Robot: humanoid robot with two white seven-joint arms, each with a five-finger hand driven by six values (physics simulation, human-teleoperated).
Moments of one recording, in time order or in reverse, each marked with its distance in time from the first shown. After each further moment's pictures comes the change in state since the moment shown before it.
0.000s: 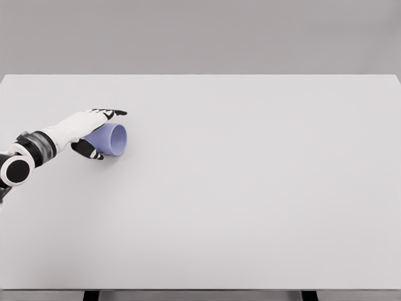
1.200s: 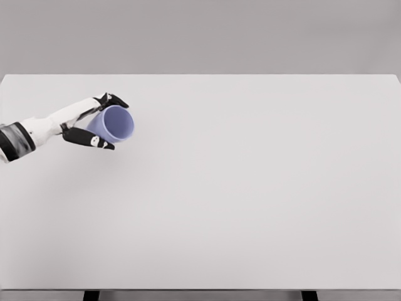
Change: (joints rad) left arm -0.041 0.073 -0.005 0.104 0.639 -0.273 -0.072; right arm 0.000 0.000 0.000 0.000 0.000 0.000 0.000
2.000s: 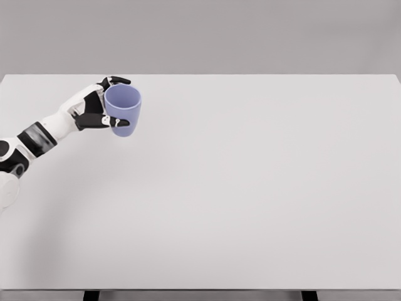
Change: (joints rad) left arm -0.061 -0.265 0.051 0.412 0.502 -0.054 -0.209; right arm 0.000 0.000 0.000 0.000 0.000 0.000 0.000
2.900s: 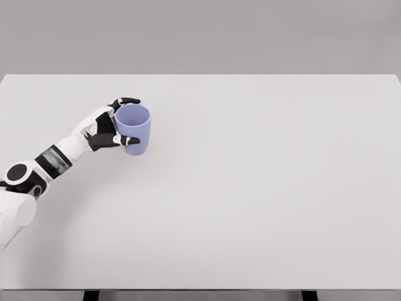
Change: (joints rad) left arm 0.097 -0.062 0.011 0.009 0.052 -0.025 0.000; right arm 0.000 0.000 0.000 0.000 0.000 0.000 0.000
